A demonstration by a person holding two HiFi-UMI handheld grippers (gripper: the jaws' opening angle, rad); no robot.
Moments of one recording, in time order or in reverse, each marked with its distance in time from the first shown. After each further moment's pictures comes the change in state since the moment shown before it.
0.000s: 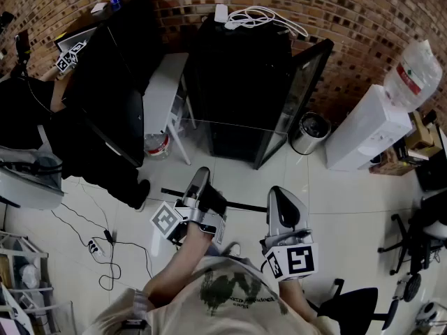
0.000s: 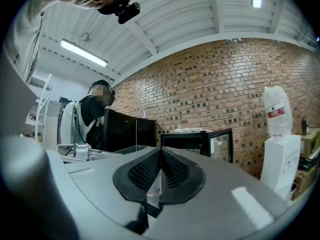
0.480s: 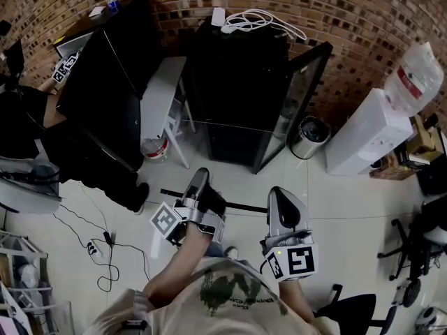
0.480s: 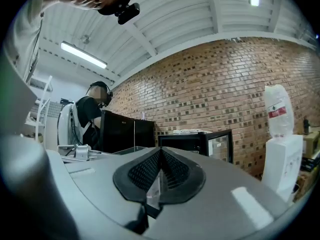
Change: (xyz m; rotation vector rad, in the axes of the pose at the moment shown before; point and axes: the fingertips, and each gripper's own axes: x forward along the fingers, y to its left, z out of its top) left arm 0.022 0.006 -0.012 -0.005 -0.011 -0.002; right arm 0.008 -0.028 0.003 0.005 -0.013 0.010
